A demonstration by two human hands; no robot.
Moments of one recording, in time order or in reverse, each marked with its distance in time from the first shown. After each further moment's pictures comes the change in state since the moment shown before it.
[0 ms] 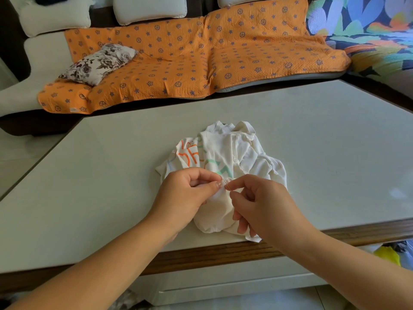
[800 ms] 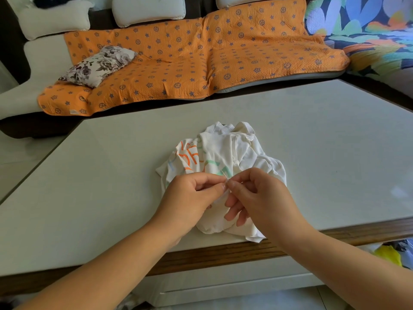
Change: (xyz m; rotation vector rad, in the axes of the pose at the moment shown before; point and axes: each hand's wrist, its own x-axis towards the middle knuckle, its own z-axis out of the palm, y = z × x) left_hand -0.004 0.004 0.006 0.009 -0.068 0.048; right_hand 0.005 -0.005 0.002 0.277 0.059 -0.007
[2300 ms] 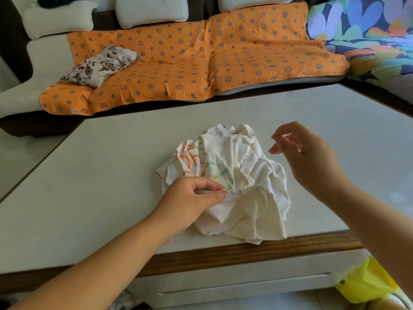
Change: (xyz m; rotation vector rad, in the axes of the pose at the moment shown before) left_hand 0.004 -0.005 -0.010 0.006 -0.077 -0.135; right_hand 0.044 -0.012 -0.070 -0.486 0.324 -0.325
